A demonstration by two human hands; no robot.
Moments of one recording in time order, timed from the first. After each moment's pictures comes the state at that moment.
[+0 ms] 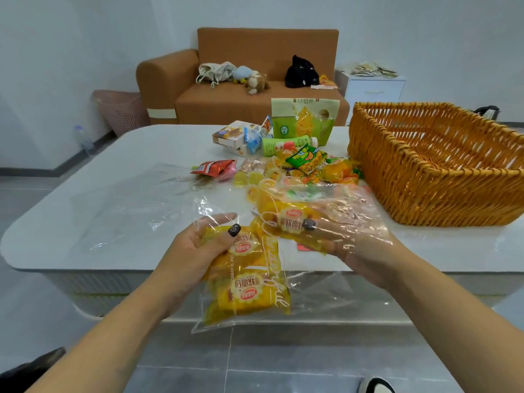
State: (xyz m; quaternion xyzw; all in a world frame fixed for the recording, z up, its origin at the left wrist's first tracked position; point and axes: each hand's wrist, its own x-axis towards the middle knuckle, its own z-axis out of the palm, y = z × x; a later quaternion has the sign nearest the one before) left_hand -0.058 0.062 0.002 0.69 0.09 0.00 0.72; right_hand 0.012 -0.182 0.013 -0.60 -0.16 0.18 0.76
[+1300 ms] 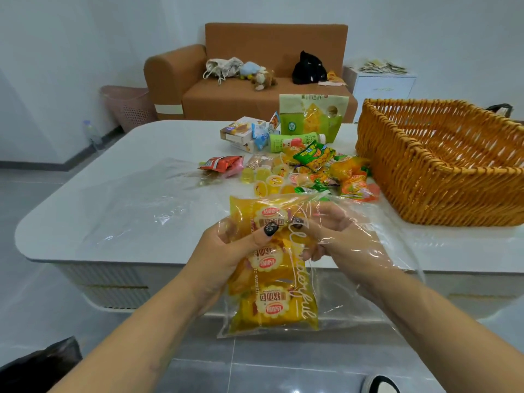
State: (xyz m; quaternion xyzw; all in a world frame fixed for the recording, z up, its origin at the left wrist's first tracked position) left_hand -0.065 0.037 0.011 0.61 0.08 -0.04 0.79; right_hand -0.013 -0.146 0.020 -0.69 -0.13 0.11 0.70
